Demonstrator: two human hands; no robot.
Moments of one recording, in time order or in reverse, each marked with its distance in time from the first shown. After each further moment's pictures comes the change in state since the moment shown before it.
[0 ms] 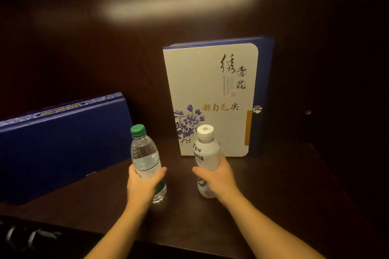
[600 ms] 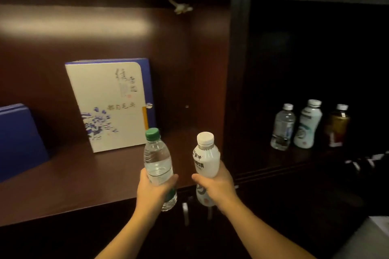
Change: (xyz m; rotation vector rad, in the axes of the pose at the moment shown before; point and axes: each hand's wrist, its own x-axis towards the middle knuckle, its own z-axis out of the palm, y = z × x) left_hand -0.286 0.065 0.093 -0.194 -0.542 0.109; right_hand -0.258 -0.005 -0.230 -0.061 0.429 -0.001
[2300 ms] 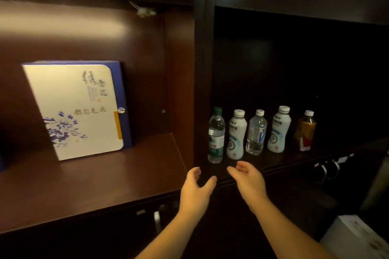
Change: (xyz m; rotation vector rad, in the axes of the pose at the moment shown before) left_hand -0.036 0.005 0.160 0.037 -0.280 -0.073; right_hand 0.033 0.013 -0.137 -0.117 0.273 0.084
